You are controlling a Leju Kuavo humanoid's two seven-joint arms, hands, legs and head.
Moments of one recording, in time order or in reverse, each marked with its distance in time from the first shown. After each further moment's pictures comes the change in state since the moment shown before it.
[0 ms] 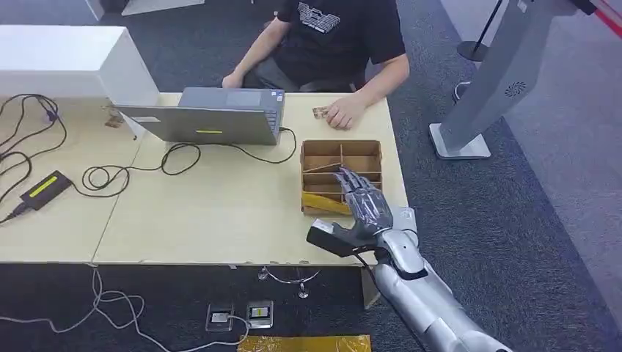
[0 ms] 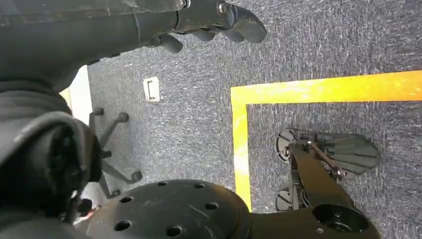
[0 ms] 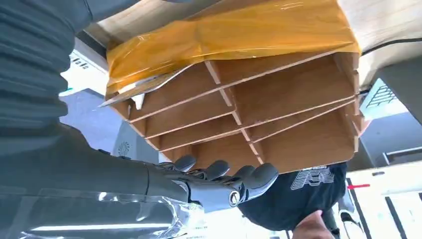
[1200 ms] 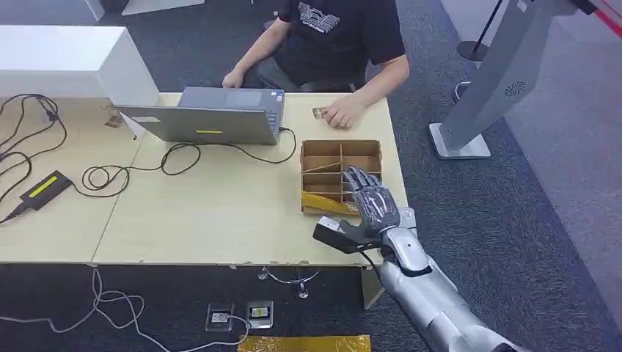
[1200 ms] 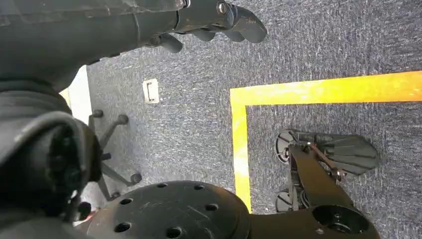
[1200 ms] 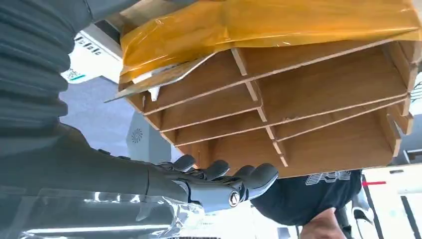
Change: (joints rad) left arm 0.000 0.000 0.000 0.000 -0.009 0.002 0.000; right arm -0.027 -0.009 0.000 0.065 0.044 -0.038 0.028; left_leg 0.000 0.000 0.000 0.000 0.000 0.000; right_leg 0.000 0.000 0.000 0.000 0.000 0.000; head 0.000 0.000
